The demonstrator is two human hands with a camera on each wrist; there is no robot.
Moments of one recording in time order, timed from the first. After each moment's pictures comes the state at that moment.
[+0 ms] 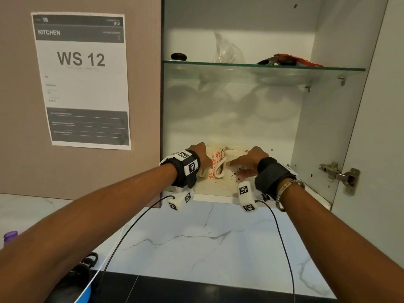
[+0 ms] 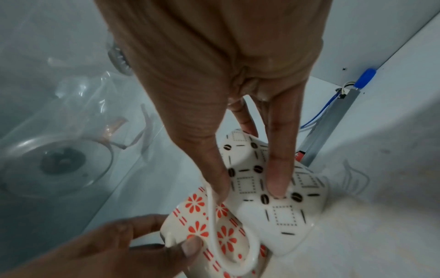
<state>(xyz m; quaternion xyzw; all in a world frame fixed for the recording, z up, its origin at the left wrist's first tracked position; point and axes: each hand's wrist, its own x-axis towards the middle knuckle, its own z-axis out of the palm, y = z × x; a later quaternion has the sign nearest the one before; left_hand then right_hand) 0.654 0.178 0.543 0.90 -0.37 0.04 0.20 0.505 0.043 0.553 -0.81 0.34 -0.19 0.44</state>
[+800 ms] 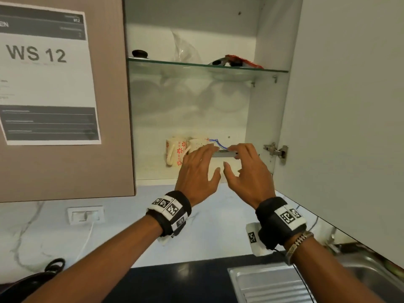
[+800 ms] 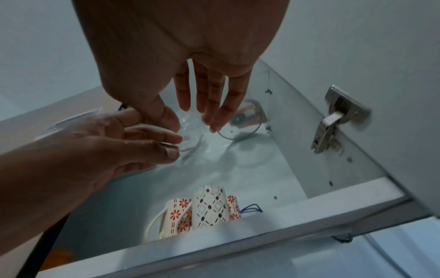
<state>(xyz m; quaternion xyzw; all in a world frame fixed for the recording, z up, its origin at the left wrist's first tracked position) 0.481 0.221 0.466 0.64 -0.58 0.31 0.41 0.330 0.136 0.484 -0.83 0.14 -0.54 0.04</state>
